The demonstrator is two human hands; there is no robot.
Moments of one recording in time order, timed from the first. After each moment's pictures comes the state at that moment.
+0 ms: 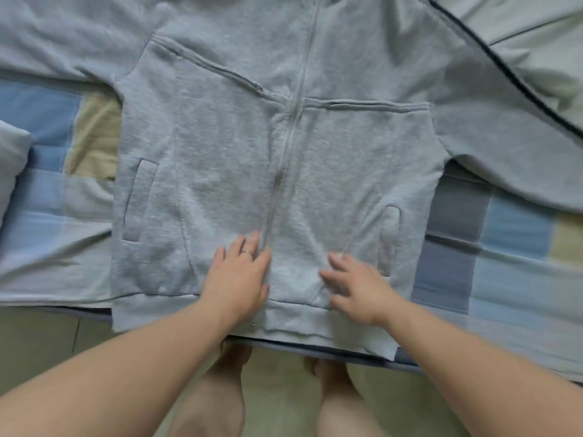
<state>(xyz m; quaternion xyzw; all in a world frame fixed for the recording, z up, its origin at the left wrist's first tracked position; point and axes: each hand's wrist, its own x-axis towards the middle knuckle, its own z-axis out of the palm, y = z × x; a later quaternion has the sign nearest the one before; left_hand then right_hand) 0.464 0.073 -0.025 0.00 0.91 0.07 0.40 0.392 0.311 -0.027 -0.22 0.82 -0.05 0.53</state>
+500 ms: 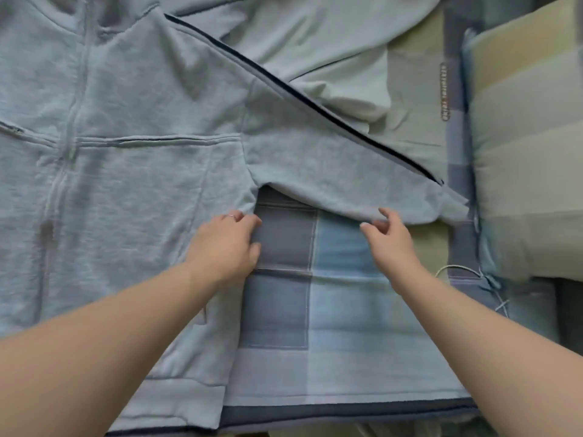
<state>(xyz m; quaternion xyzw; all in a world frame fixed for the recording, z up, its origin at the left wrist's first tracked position) 0.261 0.333 -0.018 -0.02 0.93 0.22 0.28 0.212 0.596 0.022 0.26 0.87 -0.35 0.22</state>
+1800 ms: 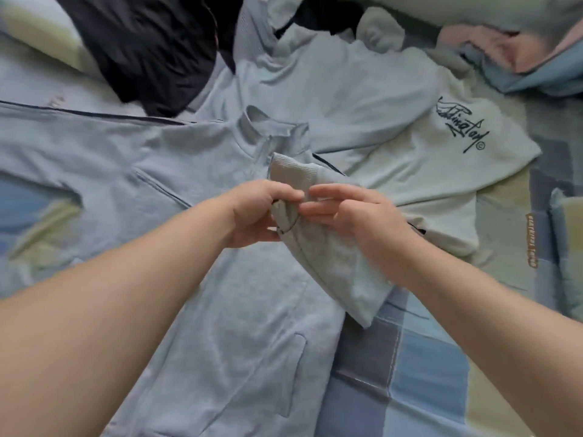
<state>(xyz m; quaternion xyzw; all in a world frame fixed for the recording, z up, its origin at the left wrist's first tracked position) 0.161 0.142 0.124 -0.28 0.51 0.77 0.24 0.112 0.319 0.160 -0.07 0.76 -0.53 0.37</state>
